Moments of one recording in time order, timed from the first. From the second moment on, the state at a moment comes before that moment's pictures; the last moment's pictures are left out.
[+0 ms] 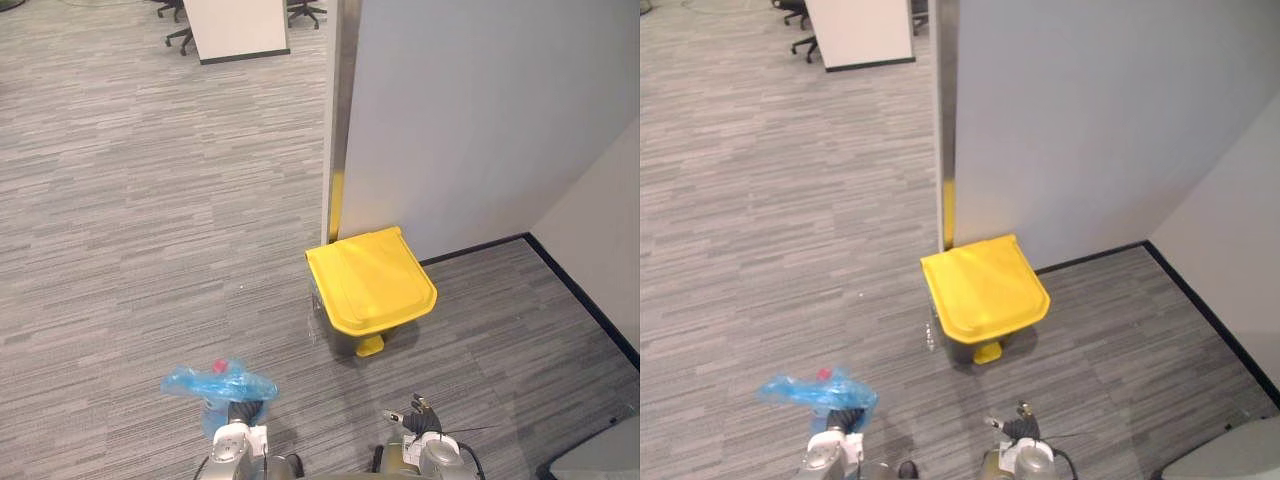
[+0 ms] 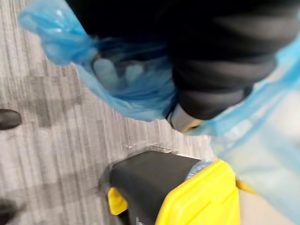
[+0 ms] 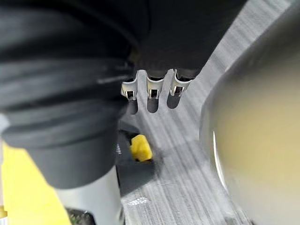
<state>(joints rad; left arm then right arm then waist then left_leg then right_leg) 0.09 0.05 -0.01 0.76 -0.12 -0.12 0.13 0.04 0.04 -0.16 0.89 -0.03 -0.03 -0.13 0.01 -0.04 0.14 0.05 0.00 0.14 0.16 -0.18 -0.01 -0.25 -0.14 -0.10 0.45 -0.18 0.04</state>
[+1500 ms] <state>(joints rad) 0.03 -0.01 0.07 0.84 -0.13 -0.12 0.13 -0.01 0.01 -0.23 0.88 0.00 -0.02 -0.14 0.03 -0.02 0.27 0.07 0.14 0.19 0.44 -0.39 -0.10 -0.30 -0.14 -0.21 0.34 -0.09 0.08</state>
